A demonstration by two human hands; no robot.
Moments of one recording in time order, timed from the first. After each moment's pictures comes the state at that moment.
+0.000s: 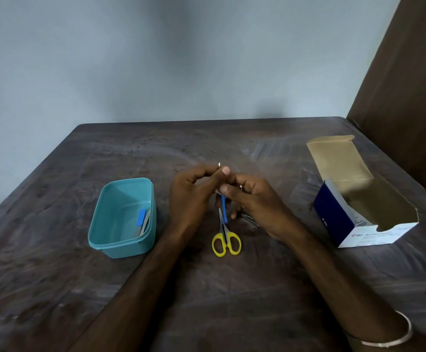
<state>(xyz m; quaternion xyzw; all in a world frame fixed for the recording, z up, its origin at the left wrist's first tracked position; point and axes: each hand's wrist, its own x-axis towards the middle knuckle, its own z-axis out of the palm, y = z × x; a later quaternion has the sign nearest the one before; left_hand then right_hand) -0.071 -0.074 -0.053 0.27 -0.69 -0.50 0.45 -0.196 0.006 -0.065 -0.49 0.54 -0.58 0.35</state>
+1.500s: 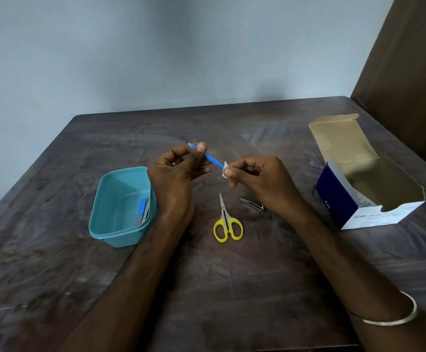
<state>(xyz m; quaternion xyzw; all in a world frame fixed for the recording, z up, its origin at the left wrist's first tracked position) -0.071 -0.081 -0.049 0.31 -0.47 -0.62 0.55 -0.214 0.004 -0.072 -0.53 0.61 -0.55 0.17</state>
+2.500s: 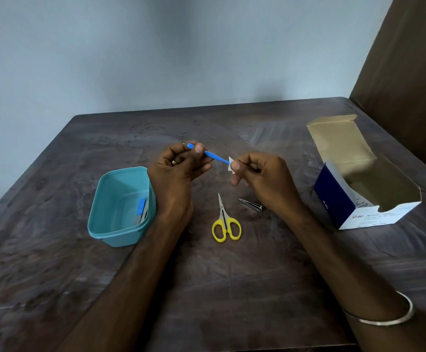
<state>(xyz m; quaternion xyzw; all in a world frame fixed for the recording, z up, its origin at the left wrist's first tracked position) -0.069 -0.078 -0.048 0.27 -0.47 -0.64 0.54 -0.214 0.007 -0.071 -0.49 0.65 -0.55 0.15</state>
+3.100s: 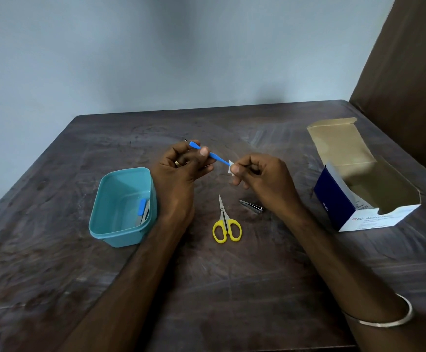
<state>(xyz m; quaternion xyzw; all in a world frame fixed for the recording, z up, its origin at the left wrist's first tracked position) -0.072 -0.076 -0.049 0.26 -0.49 -0.63 0.55 -0.214 0.006 -0.072 -0.48 0.66 -0.55 0.15</state>
